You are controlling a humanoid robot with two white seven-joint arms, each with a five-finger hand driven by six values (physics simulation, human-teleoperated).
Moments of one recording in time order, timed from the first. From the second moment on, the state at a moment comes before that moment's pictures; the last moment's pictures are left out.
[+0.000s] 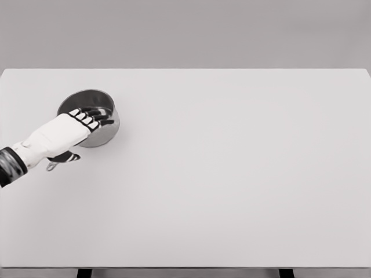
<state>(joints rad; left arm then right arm) -0.10 0.78 -0.23 -1.80 -0.68 -0.30 -0.33 0.06 0.00 -0.08 0.05 -0.27 -0.07 0.21</state>
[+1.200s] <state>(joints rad) -0.07 0.81 -0.15 -1.78 -0.68 -0.25 -0.33 0.06 0.00 -0.08 0.05 -0.27 -0.07 0.21</state>
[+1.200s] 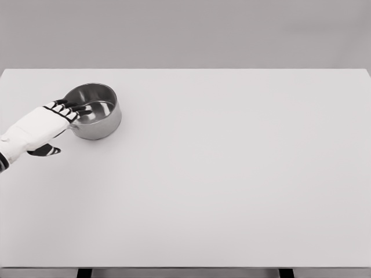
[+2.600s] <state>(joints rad) -0.10 0.81 -0.09 -1.65 -0.68 -0.23 -0.33 0.06 0.00 -0.08 0.05 -0.27 -0.07 0.21</state>
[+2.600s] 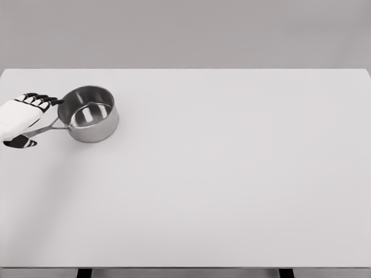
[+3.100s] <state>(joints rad) -0.14 0.81 -0.08 -1.59 -0.69 -0.23 -0.33 0.06 0.00 -0.08 0.05 -0.27 -0.07 0.21</state>
